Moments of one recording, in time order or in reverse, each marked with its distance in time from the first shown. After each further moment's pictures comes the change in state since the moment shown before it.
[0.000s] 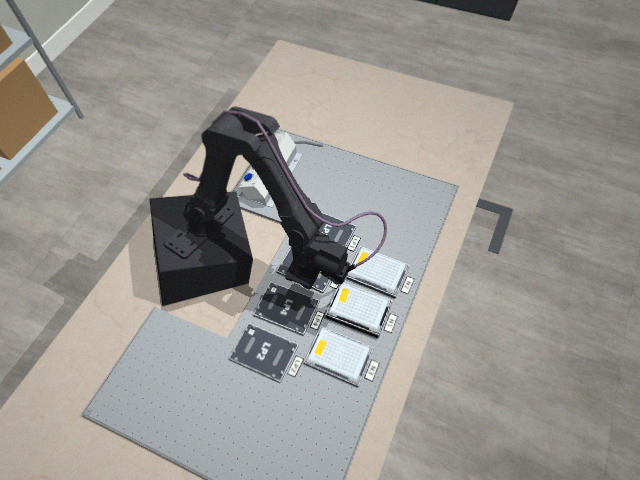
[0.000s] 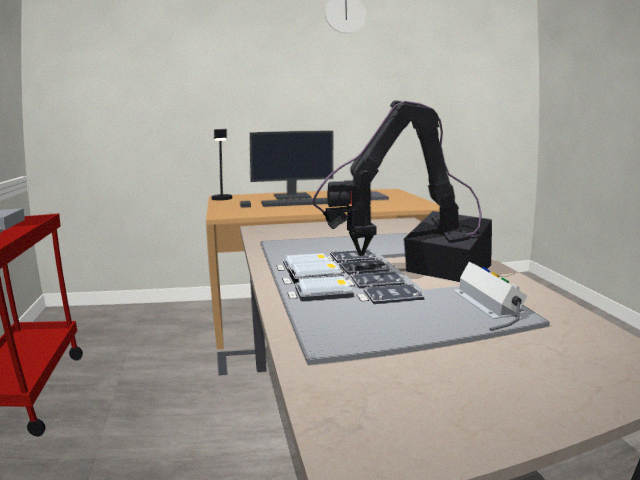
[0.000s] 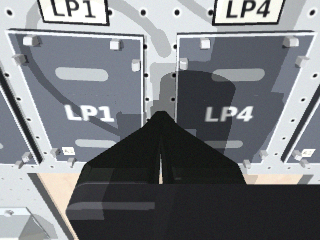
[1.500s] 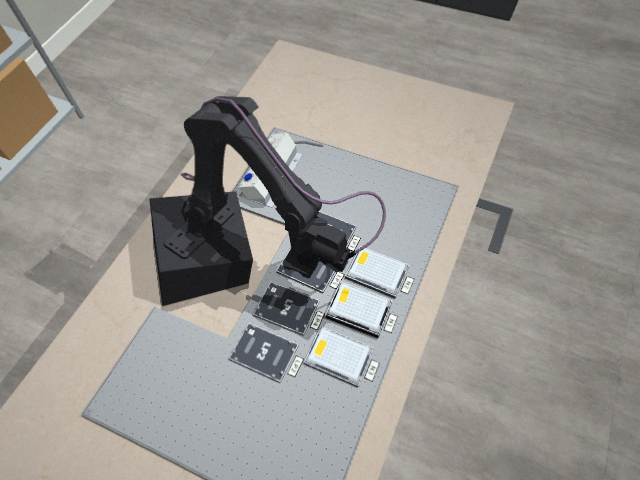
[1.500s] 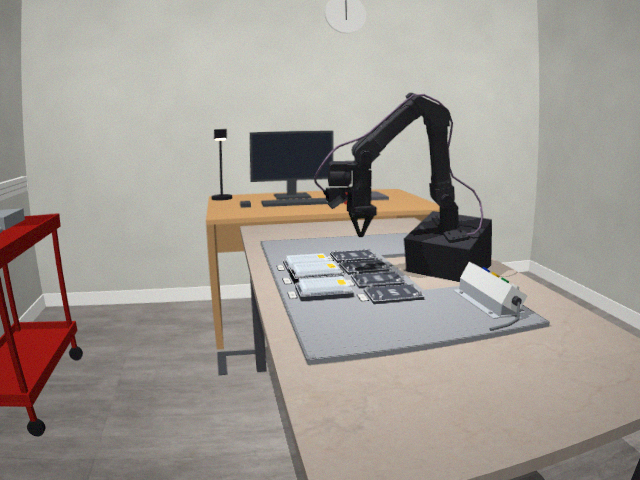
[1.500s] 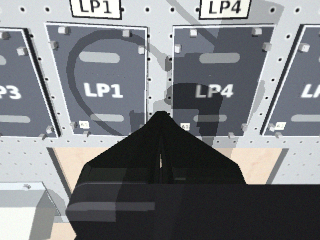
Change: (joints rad) arm -0.036 -0.154 0.083 -0.214 -0.004 -0.034
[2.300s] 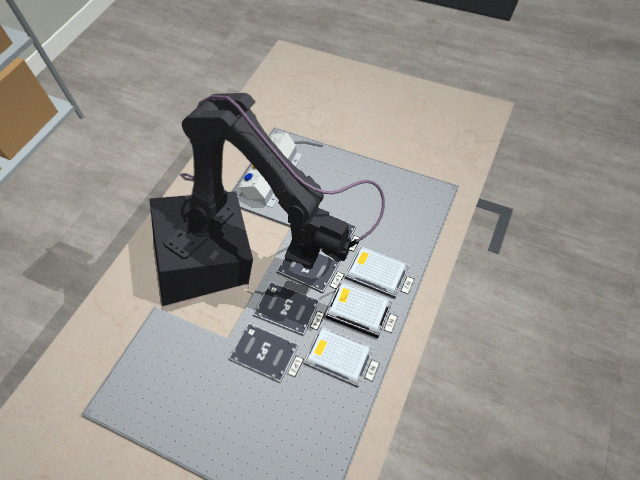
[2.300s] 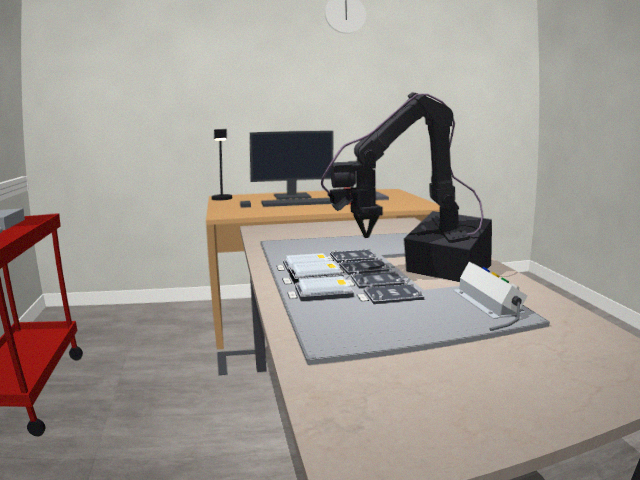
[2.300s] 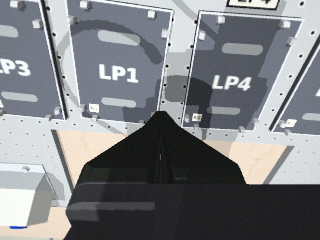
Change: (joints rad) arm 0.070 -0.027 -0.008 -0.045 0.008 -0.016
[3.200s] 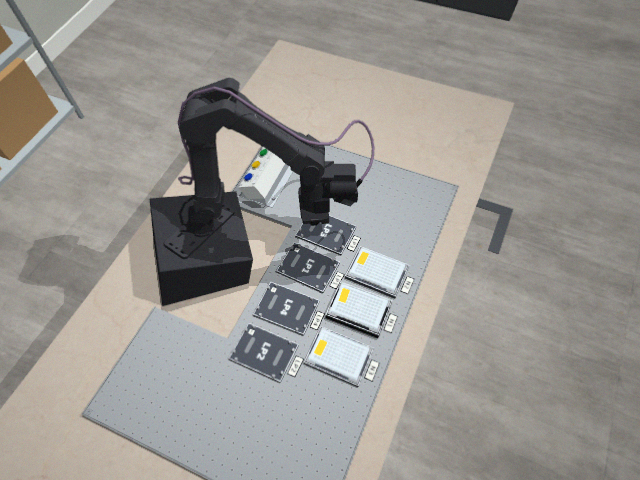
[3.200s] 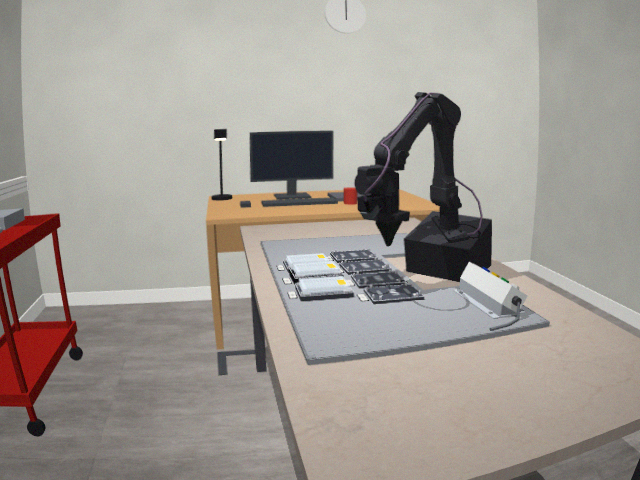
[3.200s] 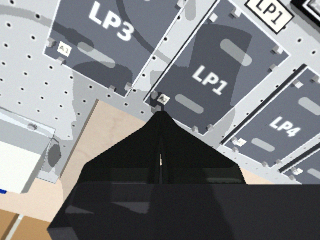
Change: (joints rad) arm 0.456 -0.078 -0.017 -0.002 0.090 -0.012
